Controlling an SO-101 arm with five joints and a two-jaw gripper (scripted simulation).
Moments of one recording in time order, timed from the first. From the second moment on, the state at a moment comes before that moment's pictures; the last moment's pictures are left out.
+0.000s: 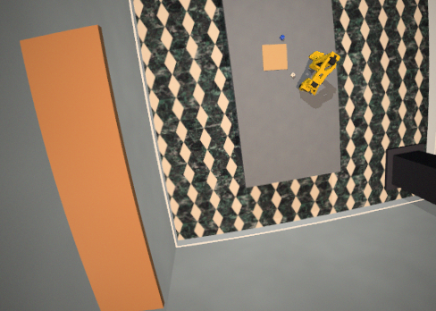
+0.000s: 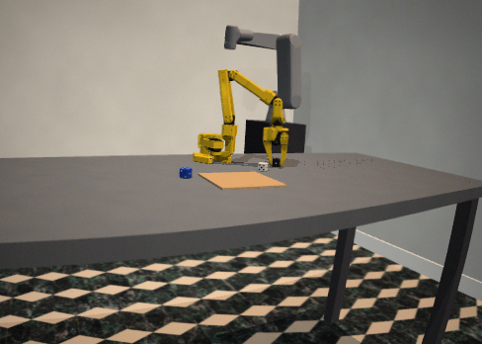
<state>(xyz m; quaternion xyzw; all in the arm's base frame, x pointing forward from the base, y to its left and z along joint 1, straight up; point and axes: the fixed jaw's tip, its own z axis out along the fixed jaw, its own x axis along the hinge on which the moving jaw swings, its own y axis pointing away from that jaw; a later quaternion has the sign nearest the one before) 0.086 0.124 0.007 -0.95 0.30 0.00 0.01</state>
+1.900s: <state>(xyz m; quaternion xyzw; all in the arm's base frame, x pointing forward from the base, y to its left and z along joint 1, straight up) 0.086 0.124 0.007 -0.95 0.30 0.00 0.01</state>
